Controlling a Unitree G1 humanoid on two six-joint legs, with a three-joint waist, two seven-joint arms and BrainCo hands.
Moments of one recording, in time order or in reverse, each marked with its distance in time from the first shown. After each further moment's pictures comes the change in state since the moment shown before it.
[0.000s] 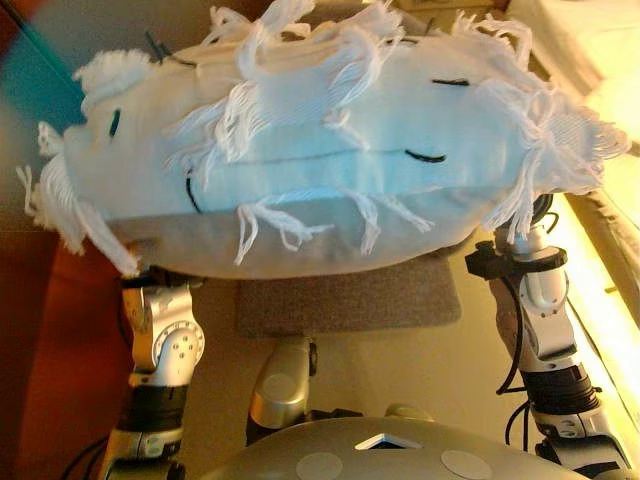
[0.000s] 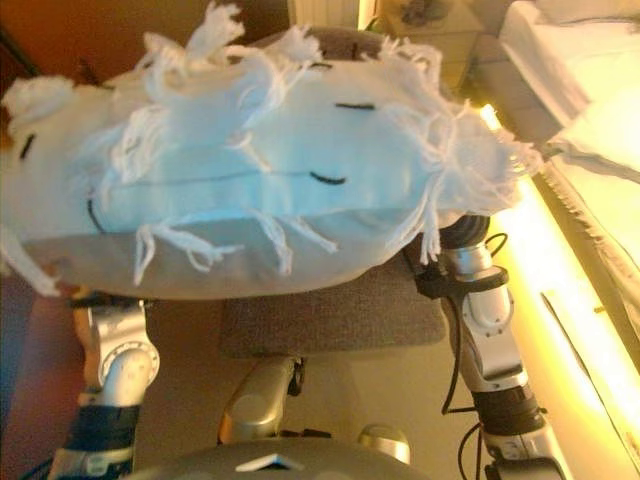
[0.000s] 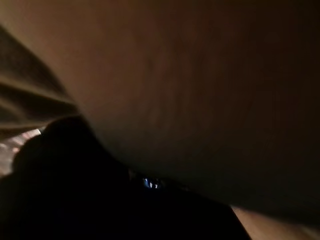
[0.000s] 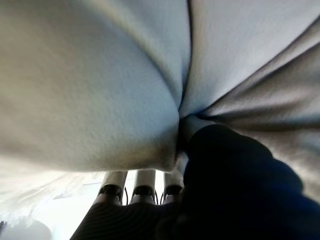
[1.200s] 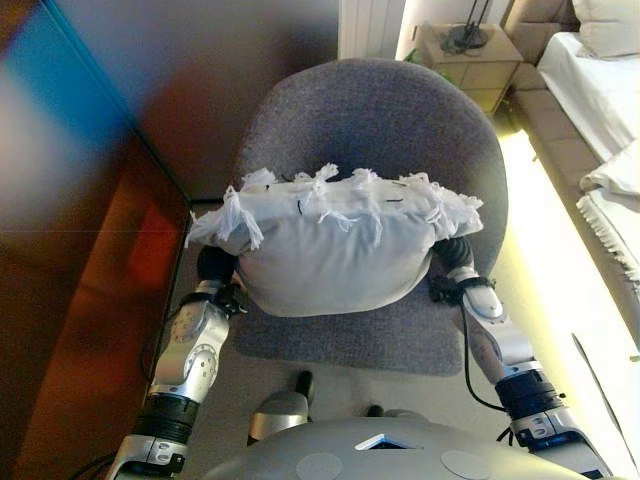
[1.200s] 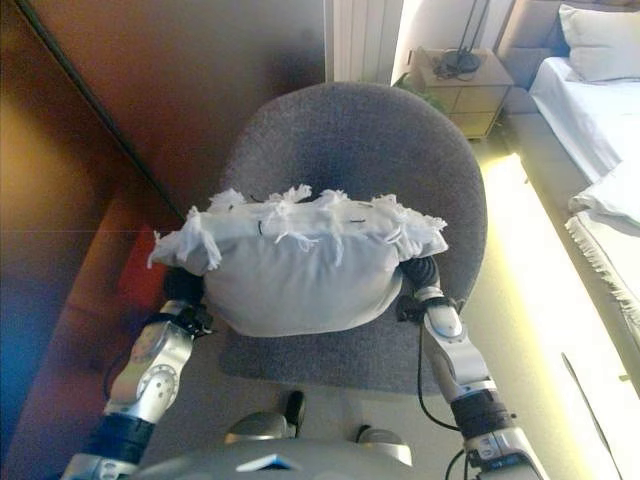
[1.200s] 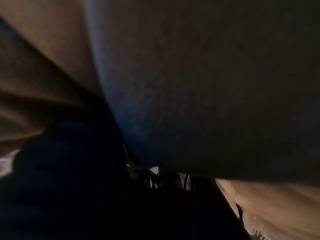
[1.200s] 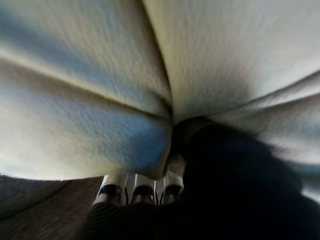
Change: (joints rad) left arm 0.100 0.000 -0.154 0.299 0.234 0.422 0.267; right arm 0.050 0.081 0.129 0.434 0.022 0.435 -0.216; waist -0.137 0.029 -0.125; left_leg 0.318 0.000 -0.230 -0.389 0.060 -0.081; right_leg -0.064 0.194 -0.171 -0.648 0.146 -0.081
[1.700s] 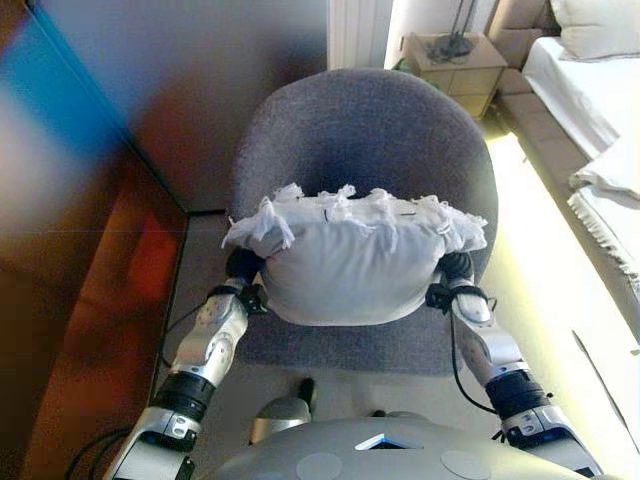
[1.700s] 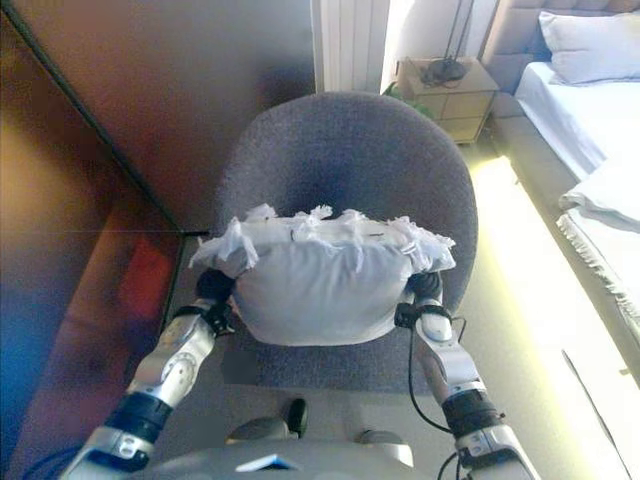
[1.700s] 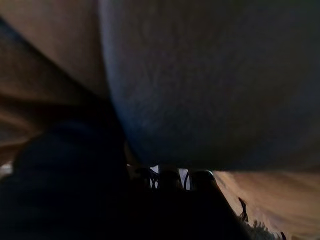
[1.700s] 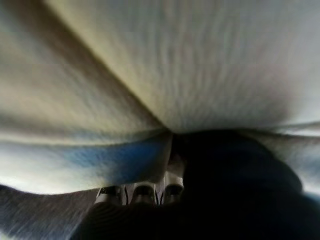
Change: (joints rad) left arm -0.161 -0.024 -0.115 0.245 0.039 0.034 0.009; right arm -0.051 0.049 0.030 0.154 -0.002 0.027 -0.250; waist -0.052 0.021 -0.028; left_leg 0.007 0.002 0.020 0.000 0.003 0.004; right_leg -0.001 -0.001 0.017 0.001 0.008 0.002
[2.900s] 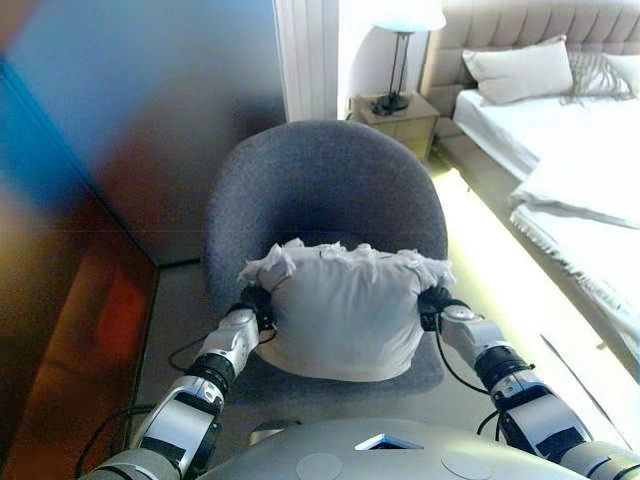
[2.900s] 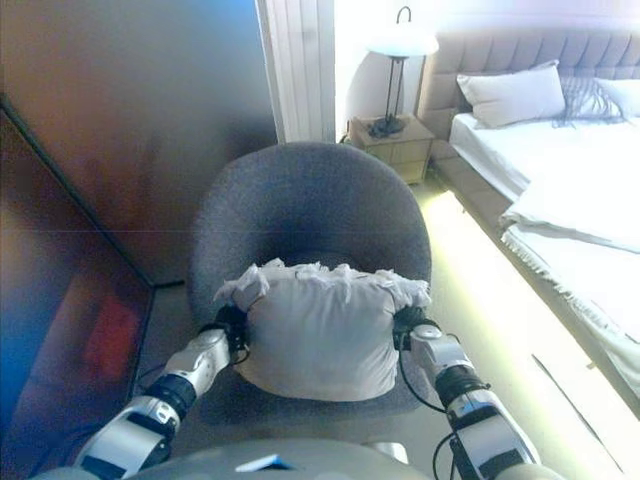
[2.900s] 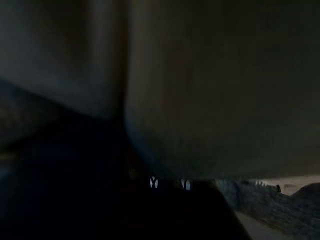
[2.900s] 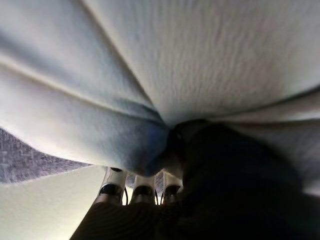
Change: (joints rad) left arm -0.143 -0.074 -0.061 0.514 0.079 0.129 0.100; right arm -0.154 0.007 0.067 0.436 -0.077 0.286 0.278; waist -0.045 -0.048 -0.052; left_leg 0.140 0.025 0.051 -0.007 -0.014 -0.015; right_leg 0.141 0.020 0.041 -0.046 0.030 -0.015
